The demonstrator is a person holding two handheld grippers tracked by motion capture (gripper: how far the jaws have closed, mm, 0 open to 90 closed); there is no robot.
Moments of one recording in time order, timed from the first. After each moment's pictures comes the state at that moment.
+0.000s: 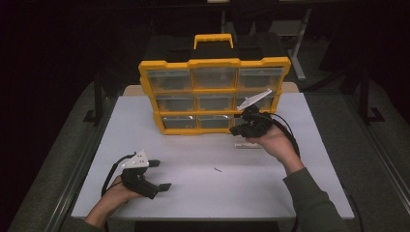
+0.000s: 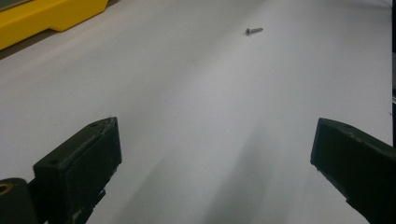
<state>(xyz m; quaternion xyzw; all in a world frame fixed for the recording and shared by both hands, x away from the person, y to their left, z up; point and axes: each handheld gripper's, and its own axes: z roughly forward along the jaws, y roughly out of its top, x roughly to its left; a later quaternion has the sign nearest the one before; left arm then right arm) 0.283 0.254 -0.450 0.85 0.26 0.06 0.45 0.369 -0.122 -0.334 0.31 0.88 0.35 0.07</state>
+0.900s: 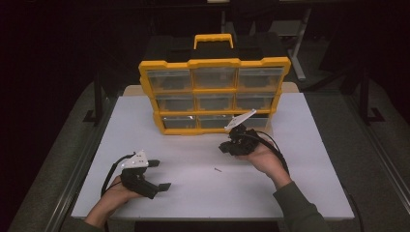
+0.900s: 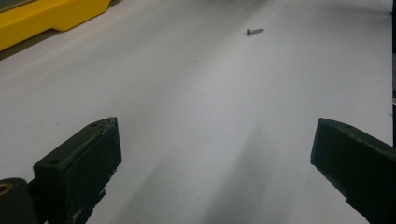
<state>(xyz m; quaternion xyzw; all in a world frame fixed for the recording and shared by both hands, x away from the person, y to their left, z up) 0.283 0.255 -0.450 0.85 0.26 0.06 0.45 0.349 -0.094 -0.381 0.29 0.89 0.34 0.05</state>
